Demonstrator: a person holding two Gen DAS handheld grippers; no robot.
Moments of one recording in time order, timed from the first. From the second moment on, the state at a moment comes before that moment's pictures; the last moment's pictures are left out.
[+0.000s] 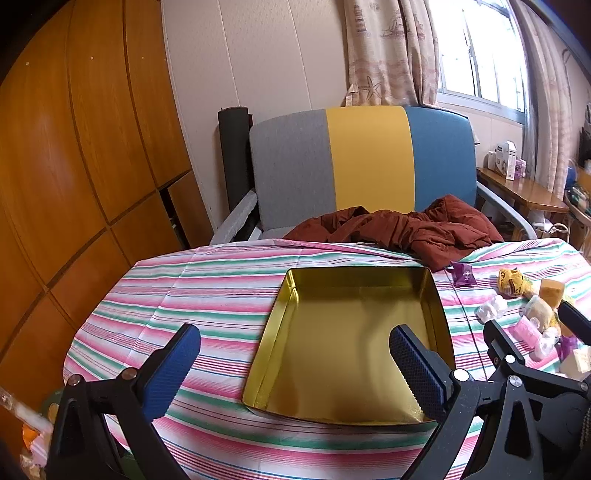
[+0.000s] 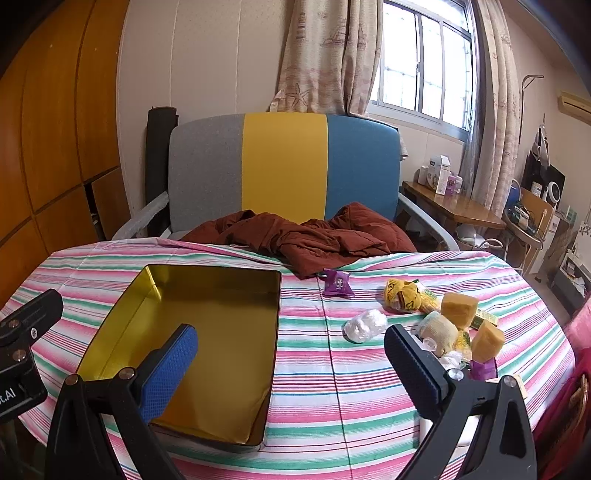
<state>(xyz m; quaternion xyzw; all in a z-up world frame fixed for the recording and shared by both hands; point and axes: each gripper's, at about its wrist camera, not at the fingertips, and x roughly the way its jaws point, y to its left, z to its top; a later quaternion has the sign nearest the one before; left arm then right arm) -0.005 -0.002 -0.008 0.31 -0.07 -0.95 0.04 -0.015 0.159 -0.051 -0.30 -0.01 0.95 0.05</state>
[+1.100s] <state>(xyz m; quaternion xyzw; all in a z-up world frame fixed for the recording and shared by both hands) 0.000 0.042 -0.013 0.32 -0.07 -0.94 0.02 0.000 0.203 -0.049 -0.30 0.00 0.95 0.09</state>
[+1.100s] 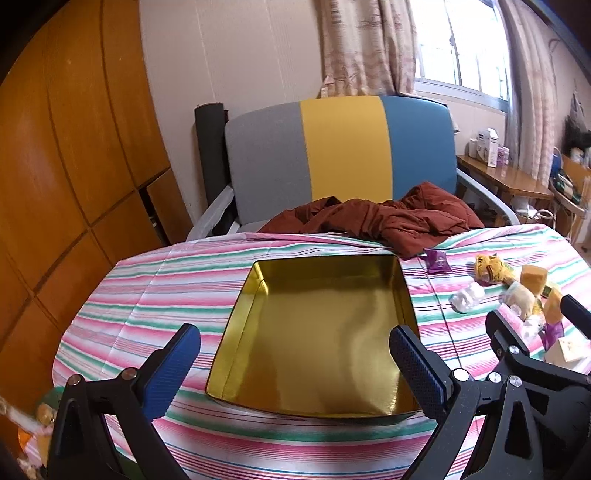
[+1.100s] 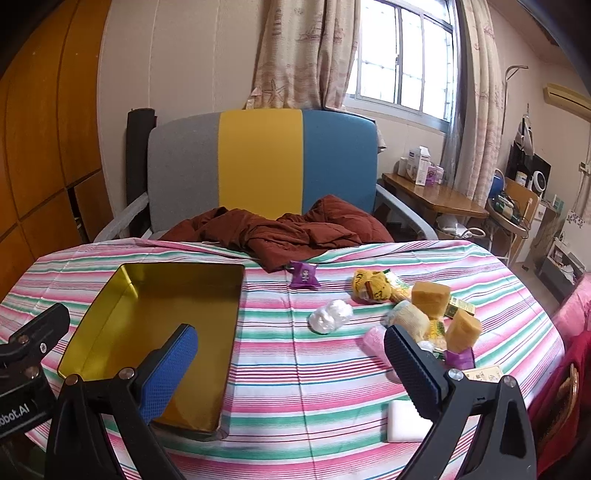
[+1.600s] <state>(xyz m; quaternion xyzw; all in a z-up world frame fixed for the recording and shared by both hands) 0.004 0.067 -0.014 0.32 -0.08 -0.94 -0.01 0.008 0.234 -0.053 -0.31 0.01 0.94 0.10</state>
